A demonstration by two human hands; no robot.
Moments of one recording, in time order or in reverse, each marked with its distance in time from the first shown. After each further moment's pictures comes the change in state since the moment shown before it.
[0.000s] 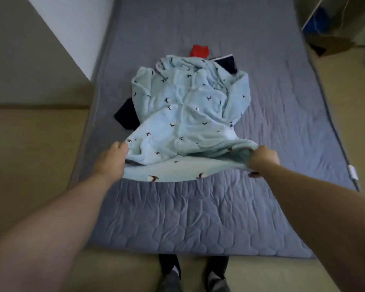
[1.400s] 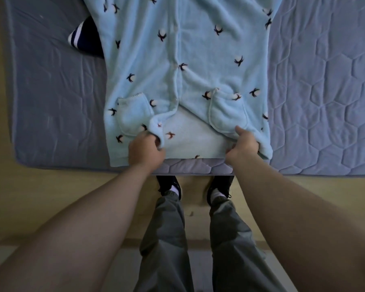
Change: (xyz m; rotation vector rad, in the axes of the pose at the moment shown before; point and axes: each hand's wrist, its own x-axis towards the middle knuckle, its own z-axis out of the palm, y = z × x) left_hand -0.100 0.084 0.334 -0.321 -0.169 -0.144; right_hand -0.006 0.137 0.311 1.364 -0.102 0.920
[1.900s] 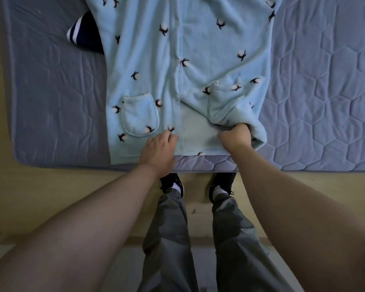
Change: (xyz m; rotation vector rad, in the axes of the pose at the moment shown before) left_hand -0.009 0.010 0.014 0.442 -0.181 0.410; right_hand 0.010 0.014 0.007 -1.038 -0.120 -0.591
